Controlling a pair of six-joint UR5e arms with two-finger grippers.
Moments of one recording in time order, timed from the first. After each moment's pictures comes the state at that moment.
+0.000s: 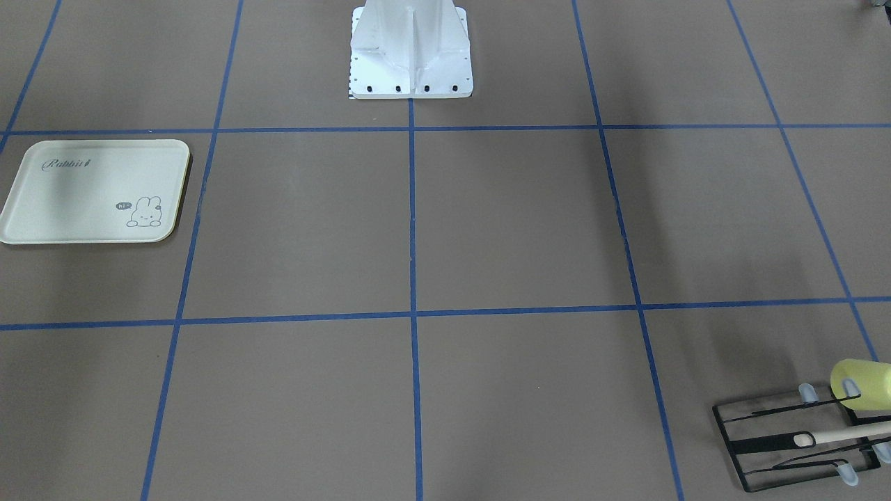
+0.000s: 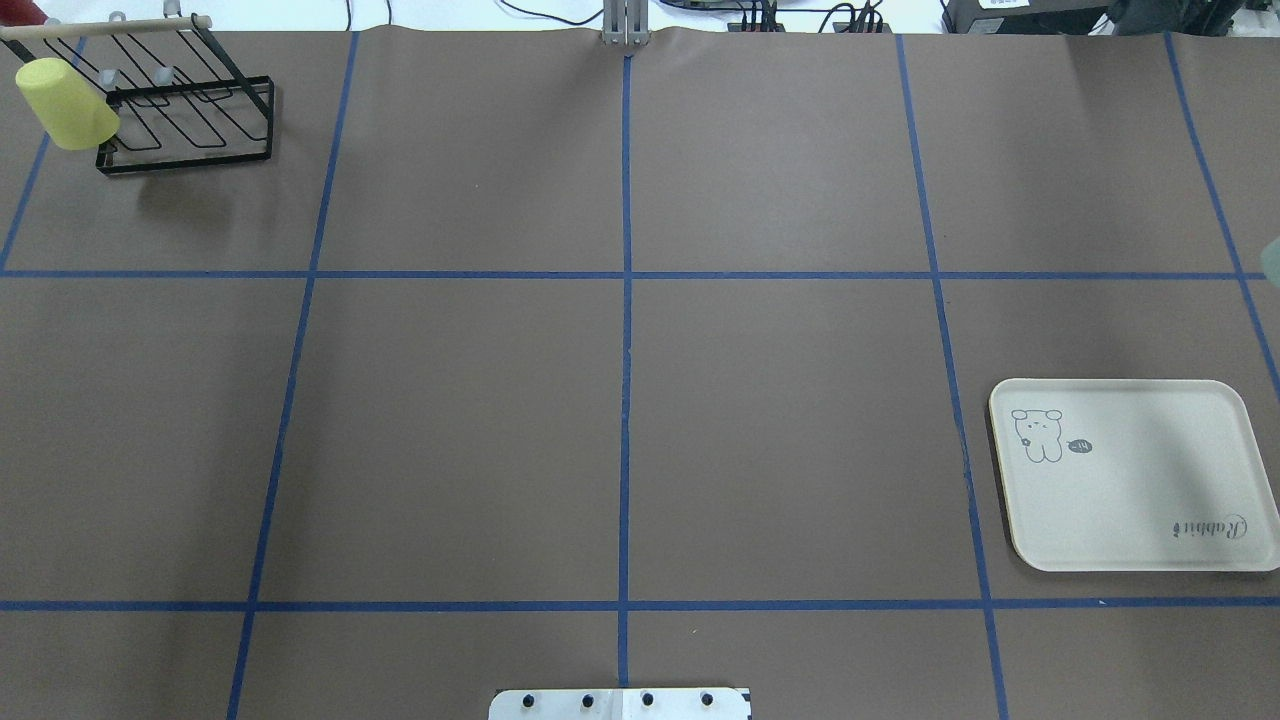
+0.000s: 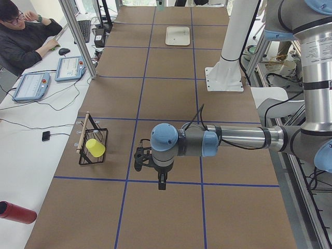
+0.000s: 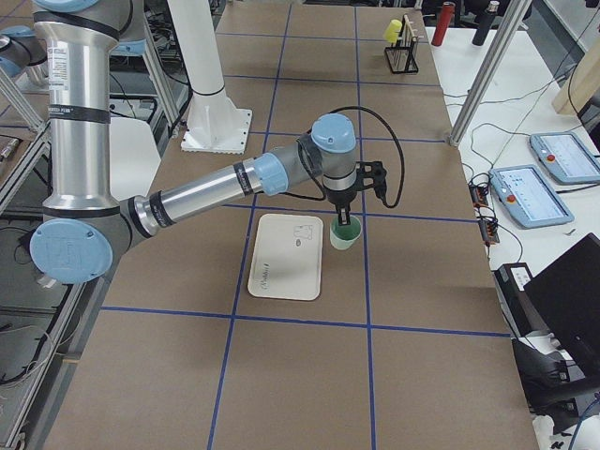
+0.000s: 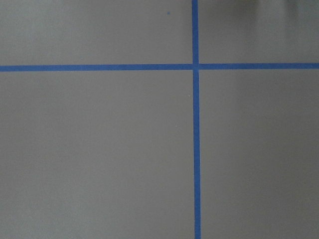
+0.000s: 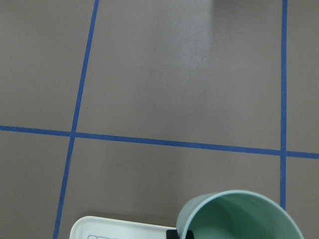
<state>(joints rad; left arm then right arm) -1.64 -1.35 -1.83 -1.55 -2.37 0.04 1.39 -1.62 2.01 -1.52 2.35 0.35</state>
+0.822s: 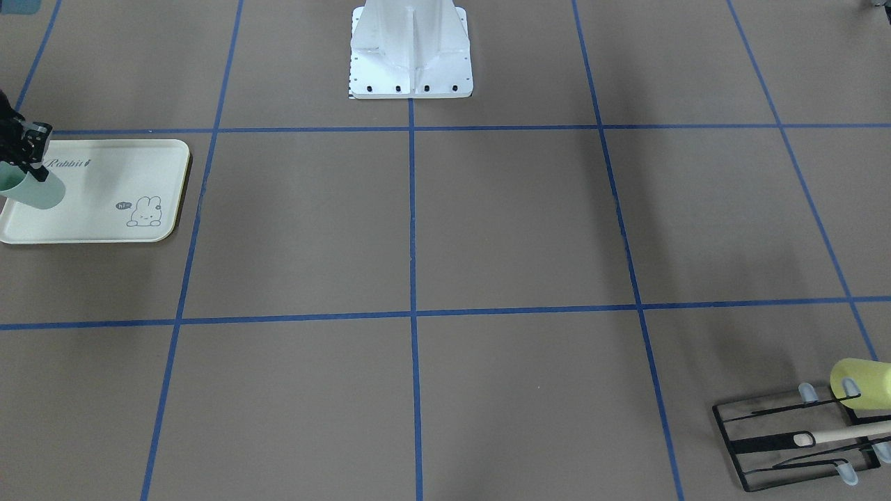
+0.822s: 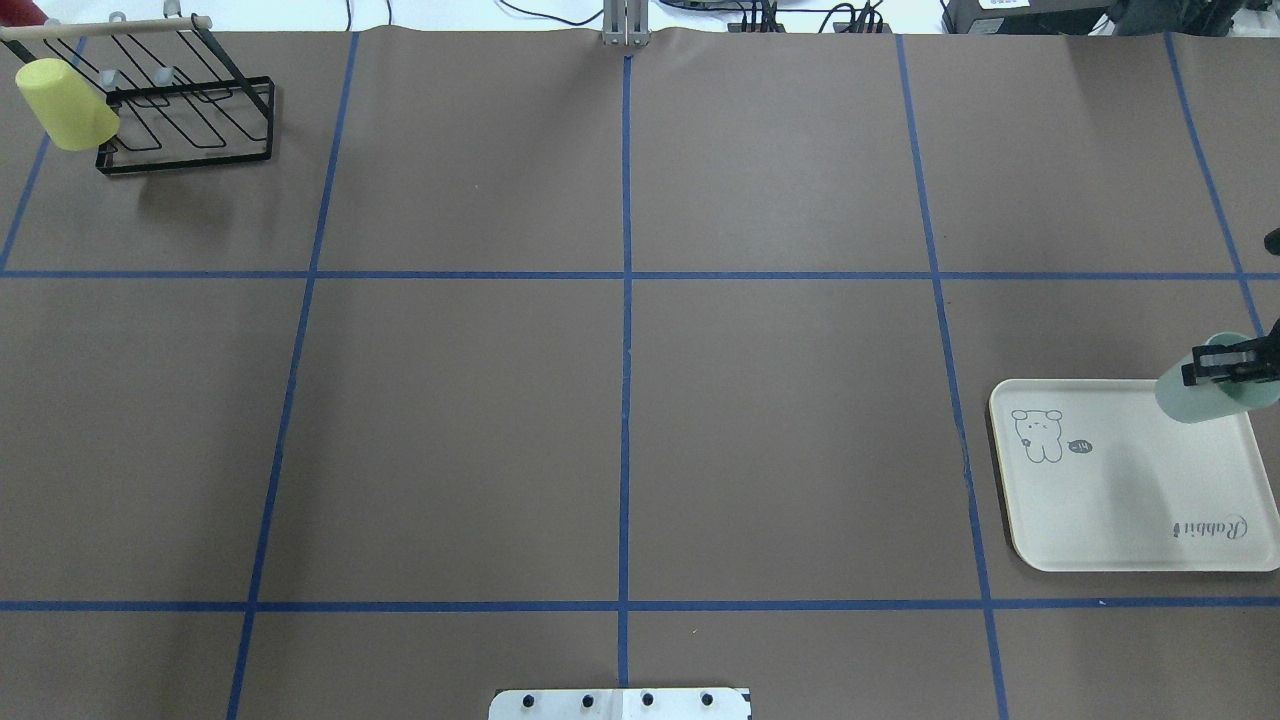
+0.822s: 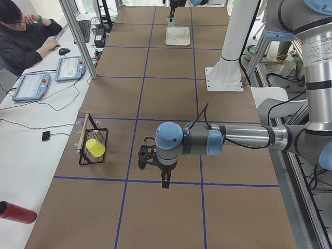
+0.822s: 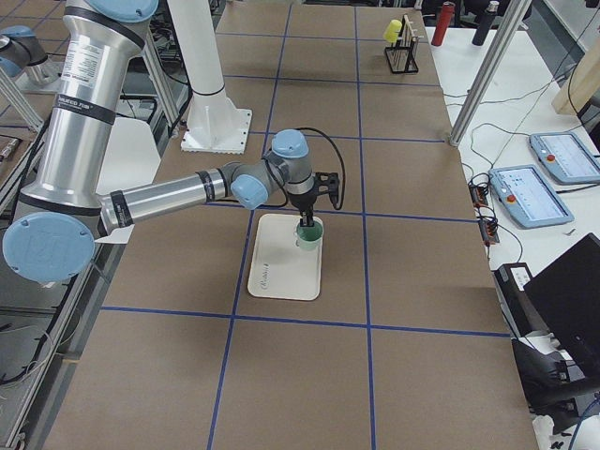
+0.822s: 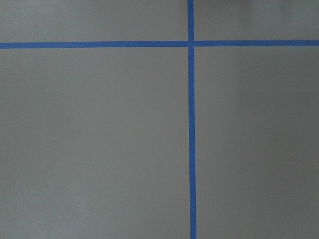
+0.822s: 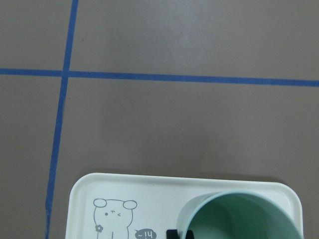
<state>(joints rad) -1.63 -1.33 -1.84 -1.55 -2.37 0.05 0.95 -1.88 2.08 -1.12 2.03 0.86</state>
